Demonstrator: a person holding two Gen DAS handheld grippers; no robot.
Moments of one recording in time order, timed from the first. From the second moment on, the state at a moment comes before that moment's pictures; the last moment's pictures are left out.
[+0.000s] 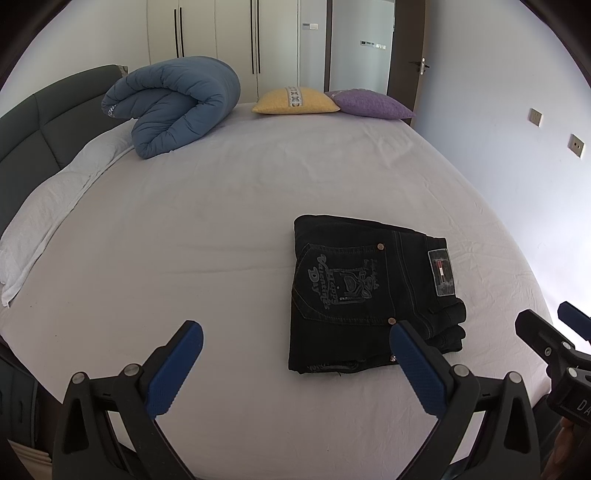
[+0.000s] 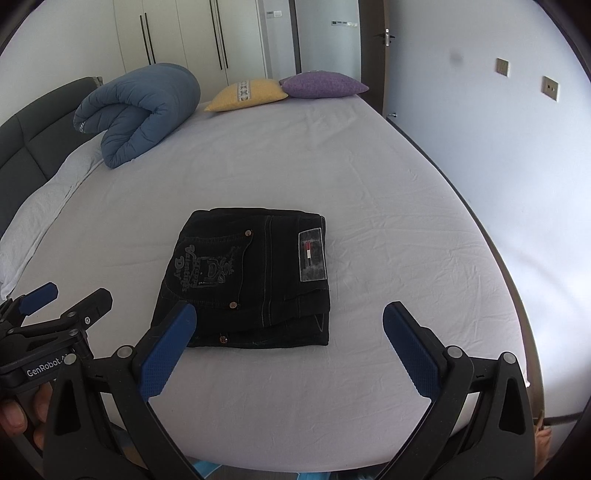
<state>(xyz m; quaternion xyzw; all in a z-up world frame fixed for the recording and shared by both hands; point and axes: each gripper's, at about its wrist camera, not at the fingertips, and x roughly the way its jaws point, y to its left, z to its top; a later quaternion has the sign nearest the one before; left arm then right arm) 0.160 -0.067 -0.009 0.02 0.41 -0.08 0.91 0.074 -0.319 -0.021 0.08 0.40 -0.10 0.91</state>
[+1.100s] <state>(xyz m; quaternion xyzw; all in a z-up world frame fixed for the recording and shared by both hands) 0.166 -0.066 -0.017 0.02 0.42 -0.08 0.90 0.070 -0.319 -0.028 0.08 0.41 -0.10 0.90</state>
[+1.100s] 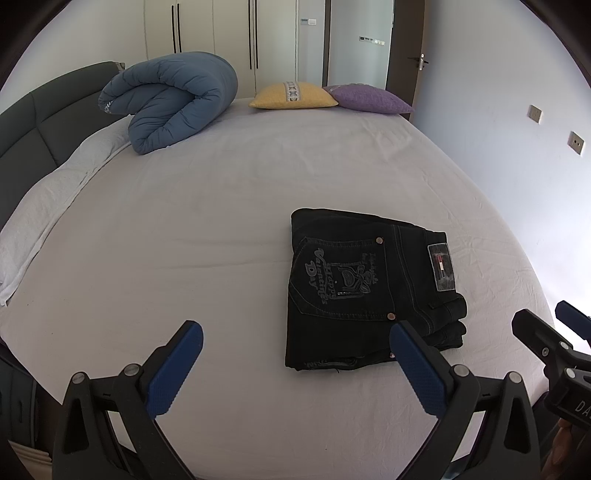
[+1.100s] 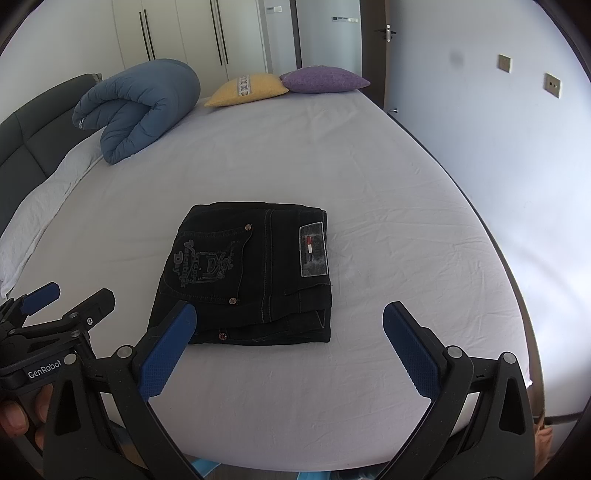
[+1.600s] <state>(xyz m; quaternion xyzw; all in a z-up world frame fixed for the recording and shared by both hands) 0.171 -0.064 -0.017 0.02 0.42 -0.07 0.91 0.072 -0.323 -0.034 0.08 0.41 -0.10 0.90</state>
